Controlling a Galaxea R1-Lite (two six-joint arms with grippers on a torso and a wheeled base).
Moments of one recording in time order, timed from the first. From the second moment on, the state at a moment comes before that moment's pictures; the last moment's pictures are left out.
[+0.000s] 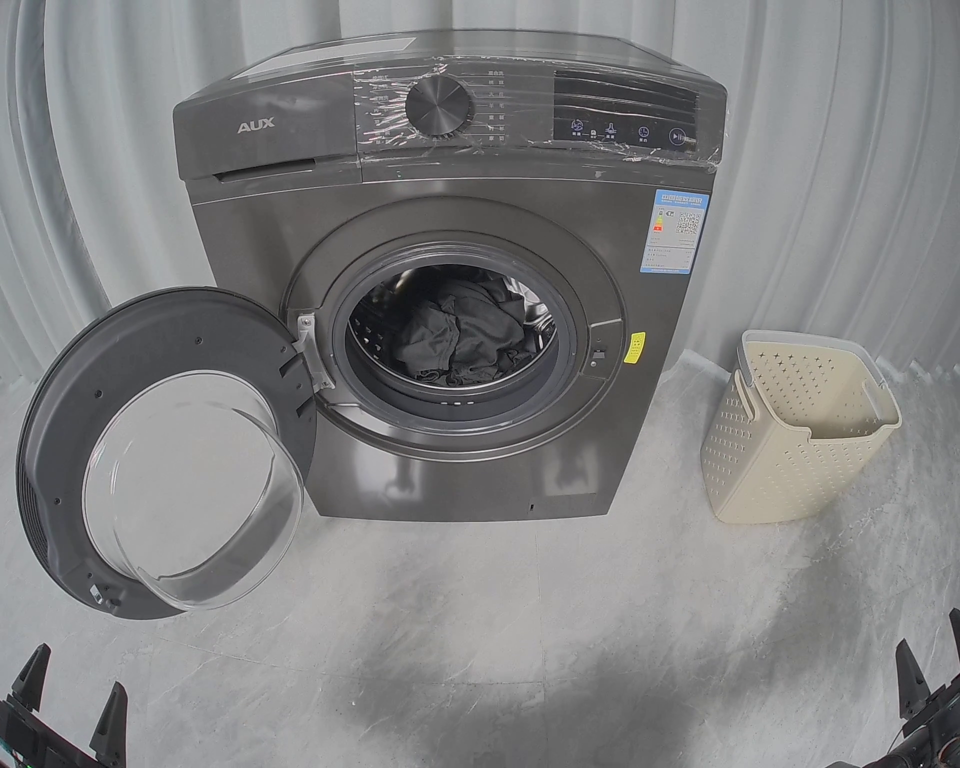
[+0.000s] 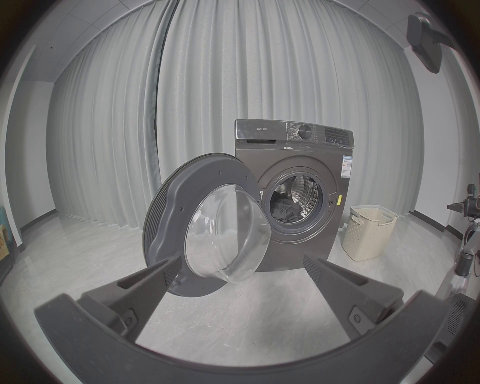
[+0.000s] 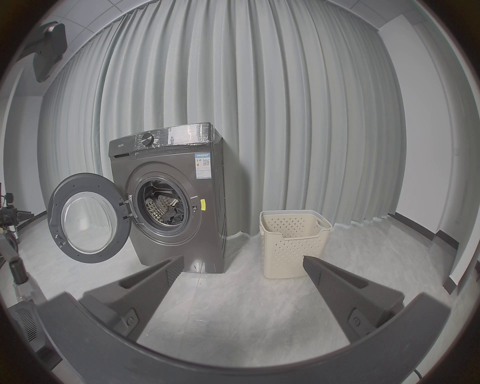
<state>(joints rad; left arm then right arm) 0.00 0.01 -0.02 0.00 0.01 0.00 0.00 0.01 -0.02 -0.01 -0.03 0.01</state>
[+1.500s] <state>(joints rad) 0.00 0.01 -0.02 0.00 0.01 -0.01 0.00 0.01 -0.02 -0.01 -0.03 0.01</state>
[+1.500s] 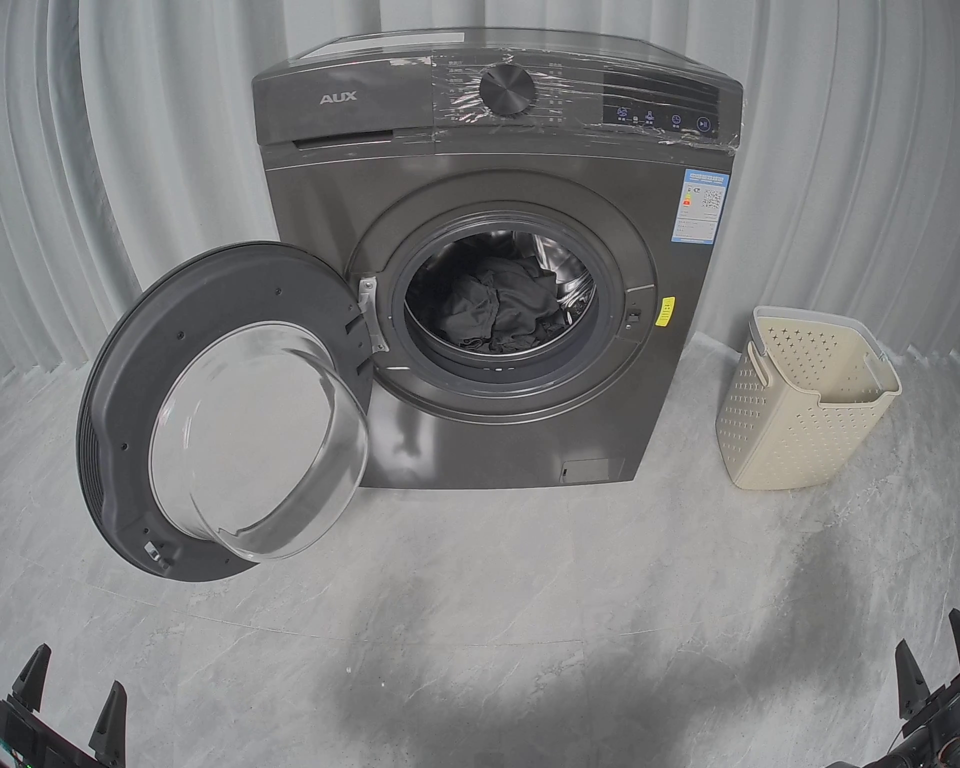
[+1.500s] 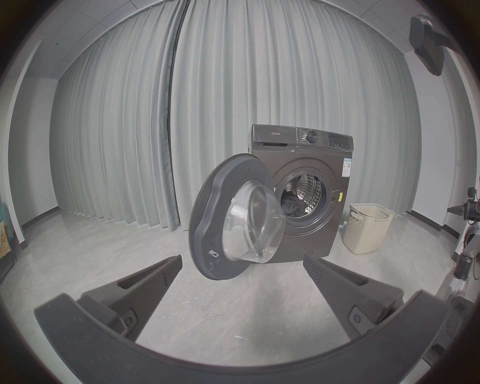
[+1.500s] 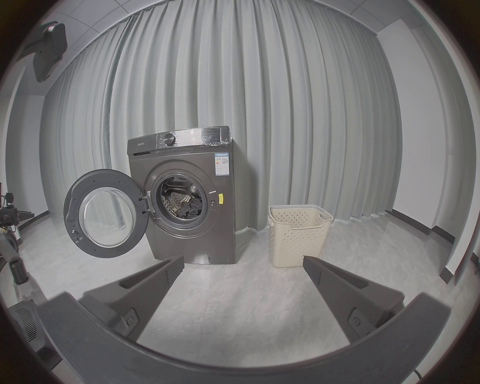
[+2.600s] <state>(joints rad) 0.00 0.02 -0.02 0.00 0.01 0.00 0.00 0.02 -0.02 -0.01 -0.03 0.01</state>
